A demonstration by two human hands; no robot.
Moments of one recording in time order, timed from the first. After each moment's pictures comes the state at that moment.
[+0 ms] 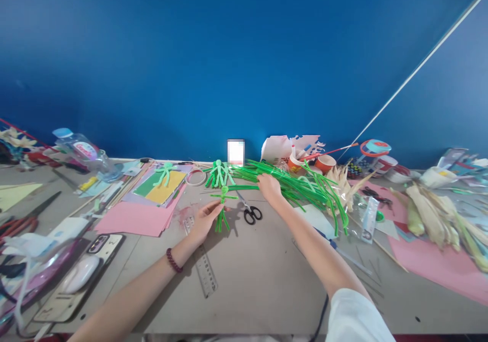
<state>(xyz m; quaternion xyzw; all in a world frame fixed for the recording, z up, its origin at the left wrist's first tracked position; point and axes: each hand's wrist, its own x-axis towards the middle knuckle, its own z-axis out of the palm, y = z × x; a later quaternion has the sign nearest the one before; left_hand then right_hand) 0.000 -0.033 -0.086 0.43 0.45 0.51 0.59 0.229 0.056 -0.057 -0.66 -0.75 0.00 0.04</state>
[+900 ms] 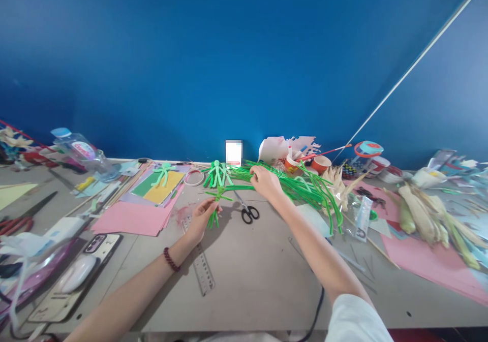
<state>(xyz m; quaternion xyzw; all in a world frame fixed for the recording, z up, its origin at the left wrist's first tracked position) 0.000 -0.028 -0.089 0.39 0.43 0.58 0.58 0.220 0.028 -0.005 -0.59 -0.77 0.01 0.23</state>
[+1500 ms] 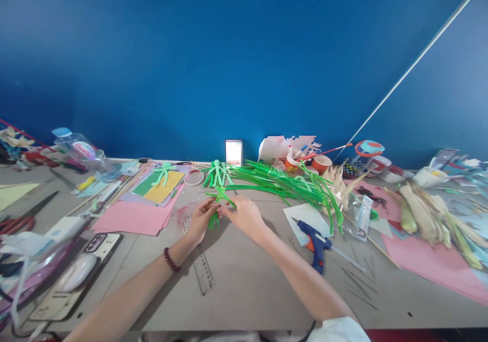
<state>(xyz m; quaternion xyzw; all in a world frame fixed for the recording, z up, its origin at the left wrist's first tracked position) 0.002 -0.032 -0.088 0.38 0.39 0.57 0.62 0.157 -0.044 -0.022 -0.56 -0.77 0.19 0.24</state>
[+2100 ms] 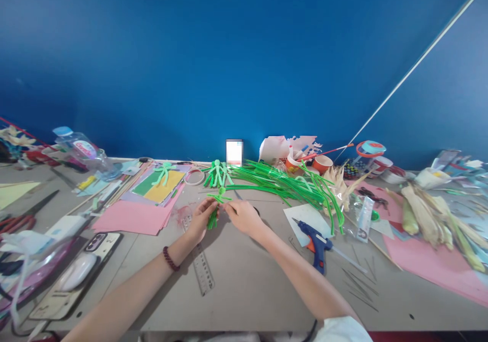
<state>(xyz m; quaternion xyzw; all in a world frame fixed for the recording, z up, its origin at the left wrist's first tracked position) -0.001 -0.030 -0.091 0.36 0.39 0.57 0.63 0.157 -0.040 -0.037 -0.50 -0.79 0.24 0.25</state>
